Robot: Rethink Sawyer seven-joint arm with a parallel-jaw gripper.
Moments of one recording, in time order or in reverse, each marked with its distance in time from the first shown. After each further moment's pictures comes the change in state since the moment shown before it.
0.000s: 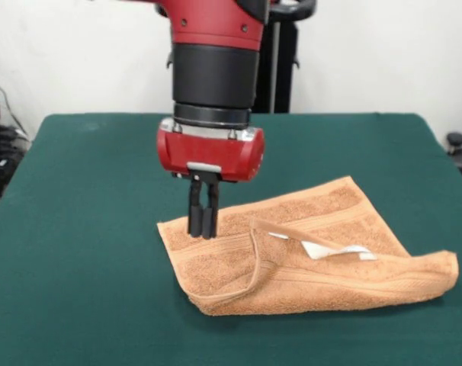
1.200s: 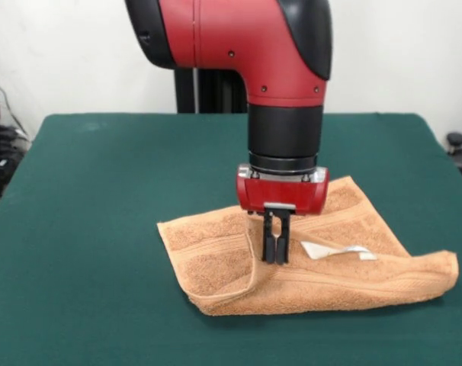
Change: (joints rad) arm 0.094 0.119 -0.003 0.001 0.010 -0.055 0.000
